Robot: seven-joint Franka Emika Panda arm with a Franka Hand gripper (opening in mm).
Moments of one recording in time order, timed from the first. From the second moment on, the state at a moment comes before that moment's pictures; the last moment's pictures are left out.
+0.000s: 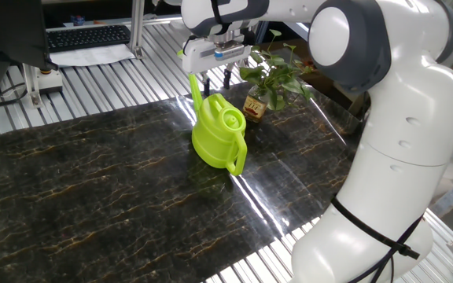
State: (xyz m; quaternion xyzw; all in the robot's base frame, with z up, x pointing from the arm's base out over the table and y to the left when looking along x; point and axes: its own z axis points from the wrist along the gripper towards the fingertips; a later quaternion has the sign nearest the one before) arm 0.580 -0.110 0.241 0.05 -0.99 0.05 0.10
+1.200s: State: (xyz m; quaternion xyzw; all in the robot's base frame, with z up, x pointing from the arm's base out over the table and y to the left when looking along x) arm 0.564 -0.116 0.242 -0.01 -1.00 -0.02 0.08
